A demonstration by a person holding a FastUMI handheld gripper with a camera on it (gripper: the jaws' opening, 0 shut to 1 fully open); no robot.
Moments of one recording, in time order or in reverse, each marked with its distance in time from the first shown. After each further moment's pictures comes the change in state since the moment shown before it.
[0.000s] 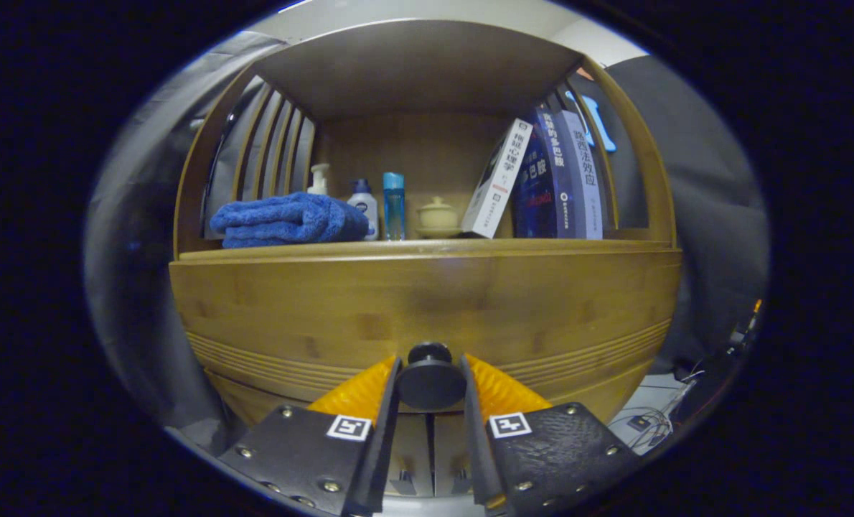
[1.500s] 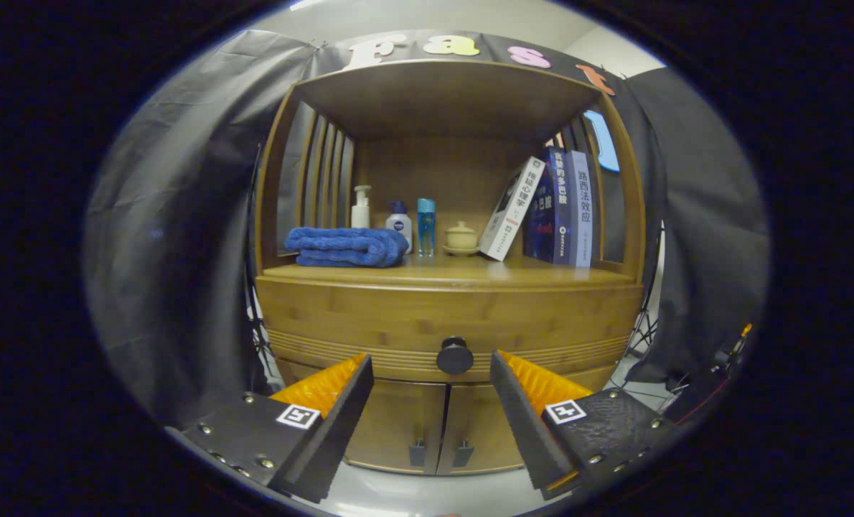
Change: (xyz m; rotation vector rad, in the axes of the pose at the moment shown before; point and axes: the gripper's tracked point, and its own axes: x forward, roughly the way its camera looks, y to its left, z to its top) arm -0.096 0.018 0.025 -0.037 0.051 0.071
